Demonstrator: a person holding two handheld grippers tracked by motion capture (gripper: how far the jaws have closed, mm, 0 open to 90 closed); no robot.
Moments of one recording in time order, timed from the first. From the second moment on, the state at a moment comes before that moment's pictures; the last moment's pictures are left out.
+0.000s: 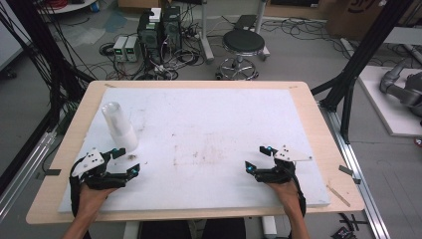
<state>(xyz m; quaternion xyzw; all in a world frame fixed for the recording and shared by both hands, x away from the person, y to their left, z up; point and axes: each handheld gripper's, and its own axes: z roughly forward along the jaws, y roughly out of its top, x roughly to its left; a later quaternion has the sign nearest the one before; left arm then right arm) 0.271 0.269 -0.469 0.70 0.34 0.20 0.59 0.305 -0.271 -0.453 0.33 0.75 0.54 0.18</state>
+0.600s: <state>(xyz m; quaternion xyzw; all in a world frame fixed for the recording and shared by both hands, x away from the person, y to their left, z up) 0.263 0.307 -0.411 0.71 0.29 0.21 0.61 0.307 -0.272 -0.453 0.34 0.75 0.54 0.17</state>
